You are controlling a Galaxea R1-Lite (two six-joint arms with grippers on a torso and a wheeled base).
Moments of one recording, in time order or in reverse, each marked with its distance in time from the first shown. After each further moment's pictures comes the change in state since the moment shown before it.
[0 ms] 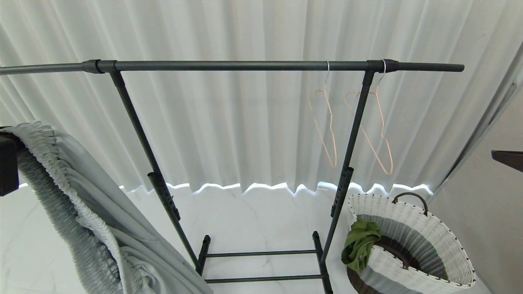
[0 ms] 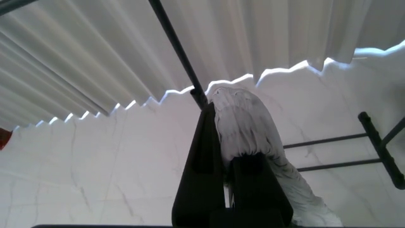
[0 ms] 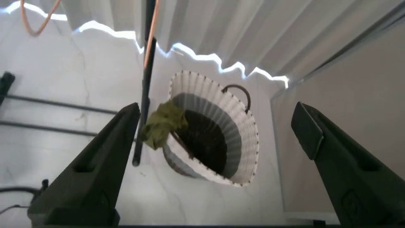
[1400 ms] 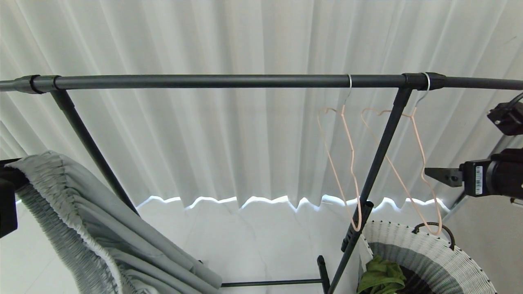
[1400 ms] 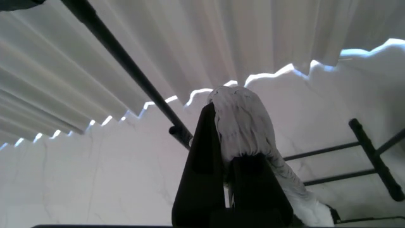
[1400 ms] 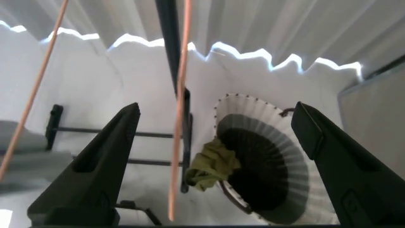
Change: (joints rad) left arm -0.004 -0.085 0.124 -0.001 -0.099 -0.009; right arm 0.038 0.214 0.212 -0.327 0.070 0.239
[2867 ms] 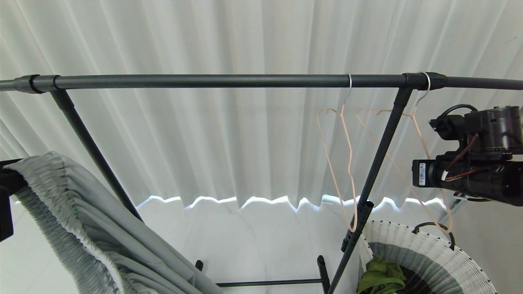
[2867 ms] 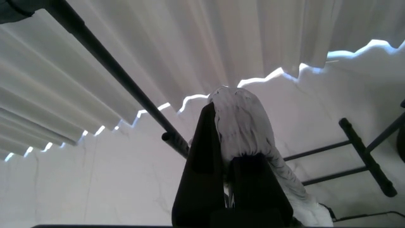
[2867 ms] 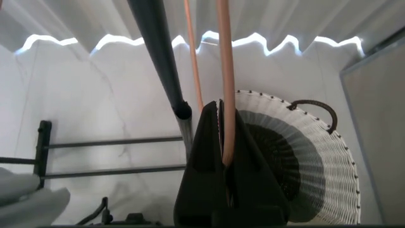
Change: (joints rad) left arm -0.046 -0.016 0.003 0.001 -0.003 0.009; right arm 0.053 0.264 -0.049 -0.153 -0.137 0.116
